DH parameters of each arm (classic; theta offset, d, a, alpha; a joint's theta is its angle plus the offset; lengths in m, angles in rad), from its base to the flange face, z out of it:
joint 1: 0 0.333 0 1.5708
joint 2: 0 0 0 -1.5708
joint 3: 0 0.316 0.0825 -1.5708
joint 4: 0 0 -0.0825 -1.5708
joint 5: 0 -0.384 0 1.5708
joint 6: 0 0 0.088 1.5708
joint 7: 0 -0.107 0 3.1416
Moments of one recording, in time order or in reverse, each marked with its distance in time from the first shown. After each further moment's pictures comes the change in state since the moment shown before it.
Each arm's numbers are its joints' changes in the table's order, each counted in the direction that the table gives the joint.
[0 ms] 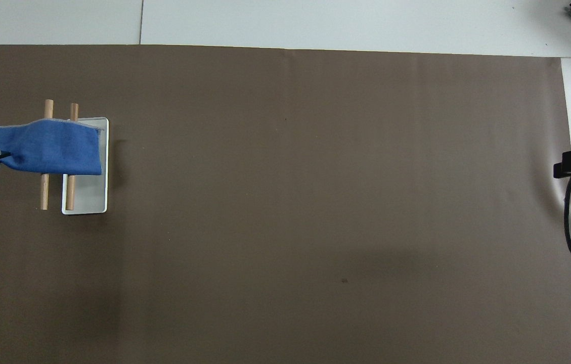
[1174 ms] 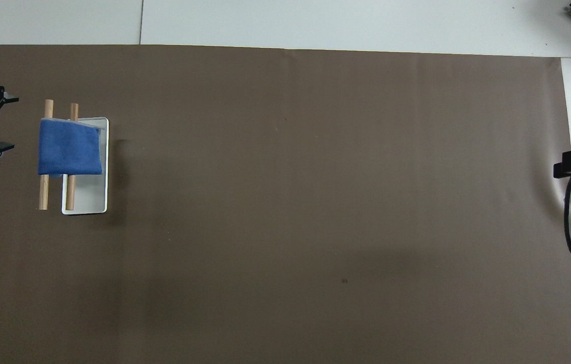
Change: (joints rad) left arm -0.105 -0.024 -0.025 -0.198 0.000 0.133 -0.012; right arm 0.000 0.000 0.000 0.000 0.000 0.000 0.000
